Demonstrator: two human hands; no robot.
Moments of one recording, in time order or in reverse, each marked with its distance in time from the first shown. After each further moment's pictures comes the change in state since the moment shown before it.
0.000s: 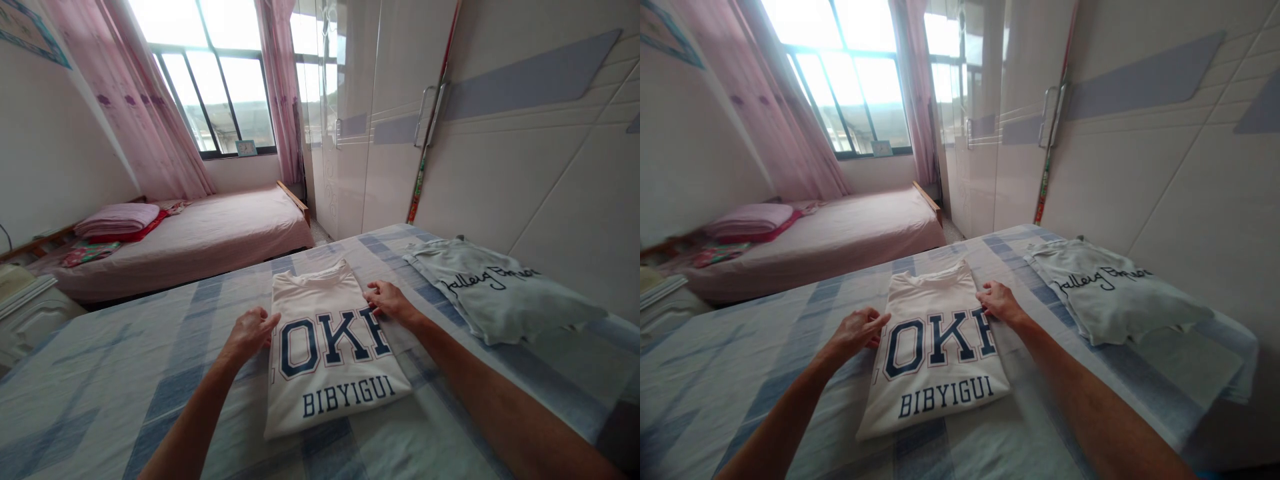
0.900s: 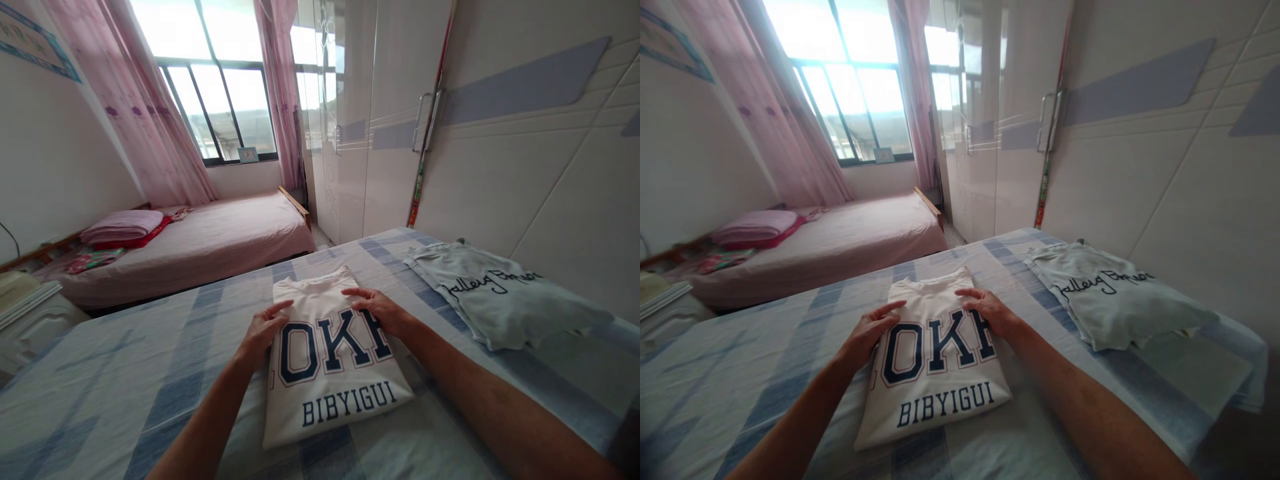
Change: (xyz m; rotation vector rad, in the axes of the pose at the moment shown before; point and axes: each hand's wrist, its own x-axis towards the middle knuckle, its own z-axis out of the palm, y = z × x) left_hand -0.003 0.016 0.018 -0.929 -0.139 0.012; right_hand -0.013 -0.016 0.013 0.709 -0.419 0.073
